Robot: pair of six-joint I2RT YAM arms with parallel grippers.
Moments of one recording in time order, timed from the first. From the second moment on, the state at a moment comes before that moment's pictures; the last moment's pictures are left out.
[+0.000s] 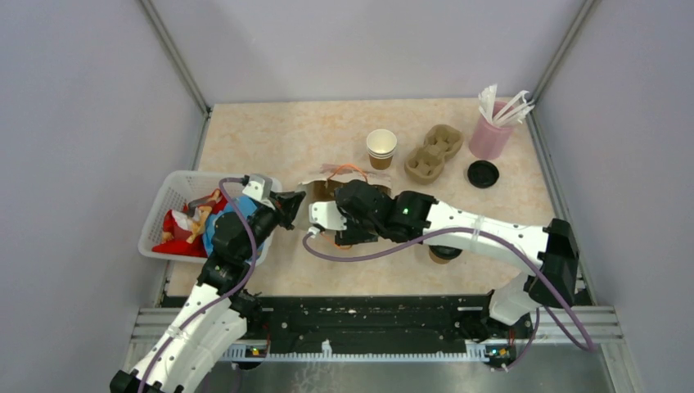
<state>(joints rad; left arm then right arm) -0.39 0.55 0.41 0.19 0.19 -0.23 1.17 1.52 1.39 -0.72 0.30 -0.67</state>
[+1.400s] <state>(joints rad) -0.45 0.51 0.36 0.15 0.22 -0.29 1.01 1.53 1.13 -0.27 0.34 -0.72</state>
